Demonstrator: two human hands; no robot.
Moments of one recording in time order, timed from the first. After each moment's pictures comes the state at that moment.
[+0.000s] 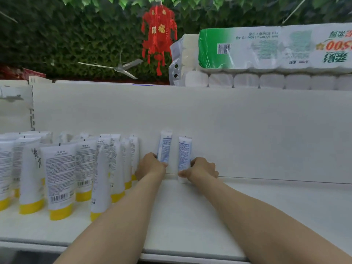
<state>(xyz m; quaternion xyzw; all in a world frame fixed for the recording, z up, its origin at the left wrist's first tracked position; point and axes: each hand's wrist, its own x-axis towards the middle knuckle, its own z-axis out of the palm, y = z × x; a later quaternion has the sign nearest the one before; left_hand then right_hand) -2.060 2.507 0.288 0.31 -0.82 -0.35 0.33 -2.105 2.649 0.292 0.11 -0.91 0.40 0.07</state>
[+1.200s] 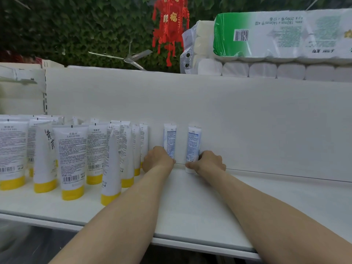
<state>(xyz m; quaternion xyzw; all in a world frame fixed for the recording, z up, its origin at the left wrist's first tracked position) -2.048 2.512 0.282 0.33 -0.84 -0.32 0.29 -2.116 2.642 0.280 0.15 -0.93 0.34 0.09</state>
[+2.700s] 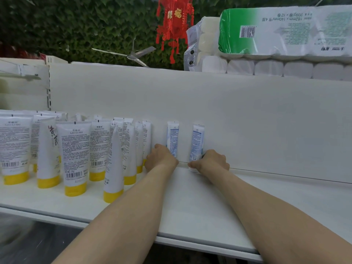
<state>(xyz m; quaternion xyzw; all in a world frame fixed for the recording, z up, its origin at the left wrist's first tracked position) -2.054 2.511 0.279 0.35 -0.84 -0.32 0.27 -2.112 2.642 0.283 0.13 -0.94 0.30 0.09</state>
